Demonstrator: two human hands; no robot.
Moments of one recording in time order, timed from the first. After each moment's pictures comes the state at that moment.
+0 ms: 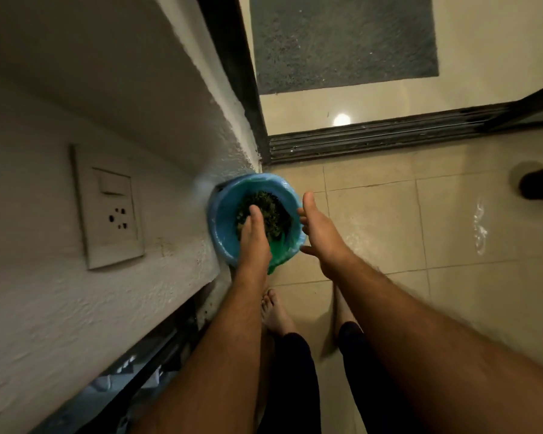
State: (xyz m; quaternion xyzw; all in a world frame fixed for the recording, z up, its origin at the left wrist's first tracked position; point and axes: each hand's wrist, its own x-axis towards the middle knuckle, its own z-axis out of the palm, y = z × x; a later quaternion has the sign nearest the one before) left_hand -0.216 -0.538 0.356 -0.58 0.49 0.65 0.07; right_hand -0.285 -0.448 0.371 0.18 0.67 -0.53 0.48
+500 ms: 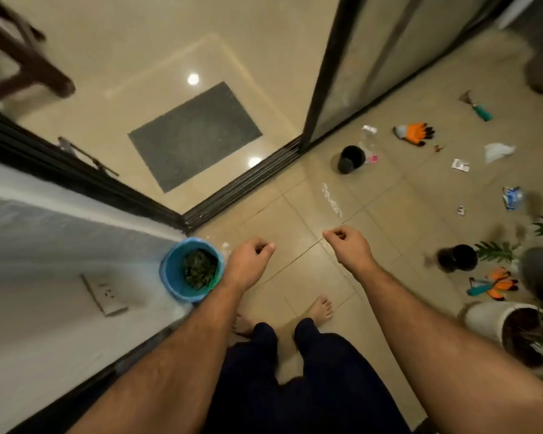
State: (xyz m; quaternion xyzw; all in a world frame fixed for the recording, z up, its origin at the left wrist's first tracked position) left_hand -0.244 -0.370 0.664 -0.13 0.84 0.41 0.34; right_hand -0.250 -0.141 0.646 0.31 0.81 -0.43 0.23
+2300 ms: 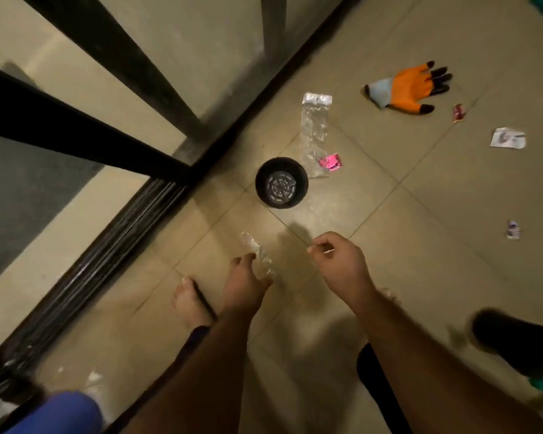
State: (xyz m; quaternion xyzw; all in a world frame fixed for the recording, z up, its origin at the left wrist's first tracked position) left_hand -0.553 0.015 0.171 -0.12 0.86 0.24 0.43; right_hand -0.543 0.204 0.207 0.32 0.80 -0.43 0.25
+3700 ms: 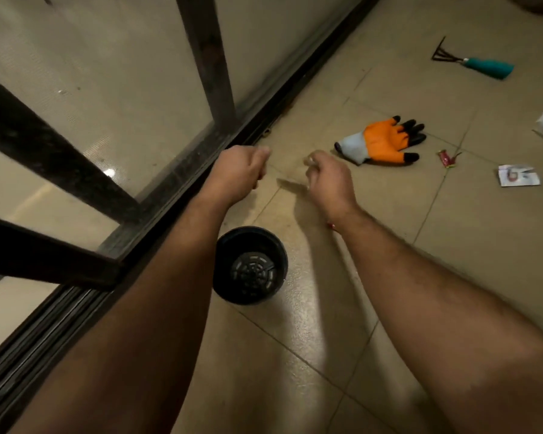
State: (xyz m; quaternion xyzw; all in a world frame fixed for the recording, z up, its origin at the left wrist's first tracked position) left_hand -0.828 0.153 0.086 0.18 0.89 0.37 0.18; right_hand -0.766 0.325 0.012 0.19 0.91 -0.35 -0.13
